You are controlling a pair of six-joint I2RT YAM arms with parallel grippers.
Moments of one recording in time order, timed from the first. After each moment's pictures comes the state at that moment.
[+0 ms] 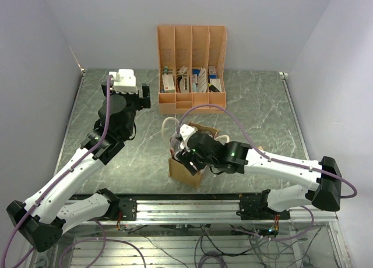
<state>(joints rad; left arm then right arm) -0.64 0.97 1.04 -0.04 -0.65 0.06 1.18 1.31 1.06 -0.59 0.26 0.18</state>
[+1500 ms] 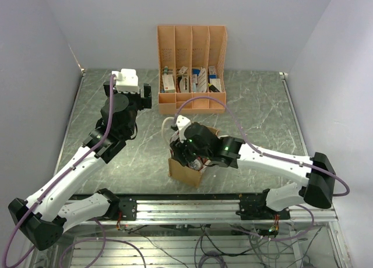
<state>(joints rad) -0.64 0.99 1.04 -0.04 -0.65 0.06 1.11 1.40 1.08 -0.37 0.14 0.19</state>
